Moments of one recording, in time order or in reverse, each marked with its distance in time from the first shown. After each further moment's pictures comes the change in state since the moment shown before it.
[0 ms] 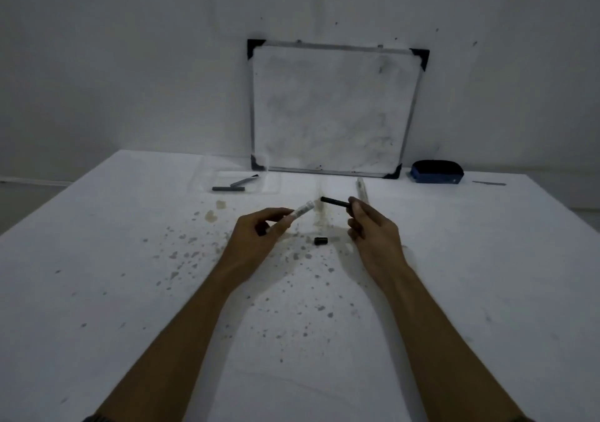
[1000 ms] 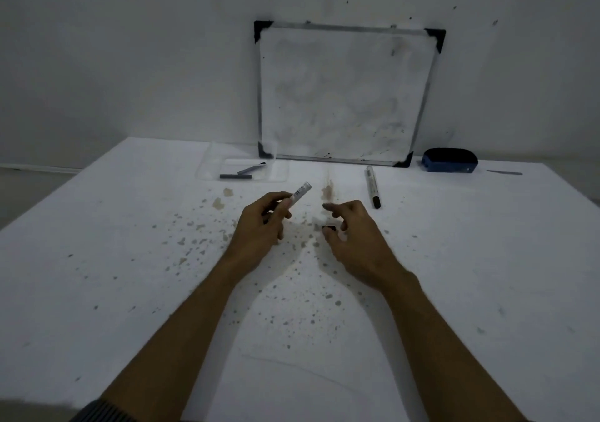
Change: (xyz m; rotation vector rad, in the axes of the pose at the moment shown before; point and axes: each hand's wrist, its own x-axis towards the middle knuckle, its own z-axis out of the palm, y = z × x) left_hand -0.003 0.001 0.001 -0.104 0.003 -0.053; right_hand -0.021 0.014 0.014 -1.087 -0.288 -0.411
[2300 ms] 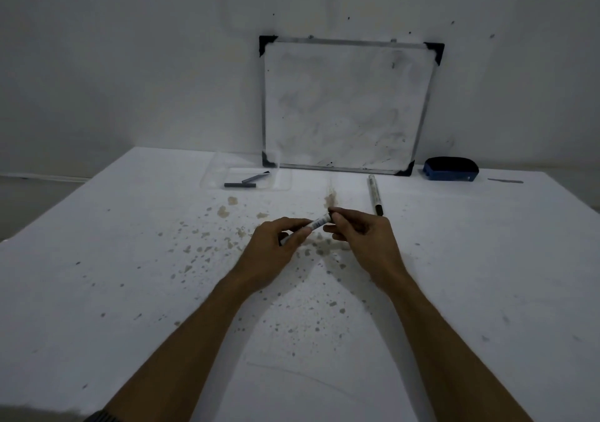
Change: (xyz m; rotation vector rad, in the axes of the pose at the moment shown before) left_hand -0.012 -0.004 0.005 0.189 -0.132 0.090; right_hand 0.003 -0.006 -0.005 0.667 0.133 0.127
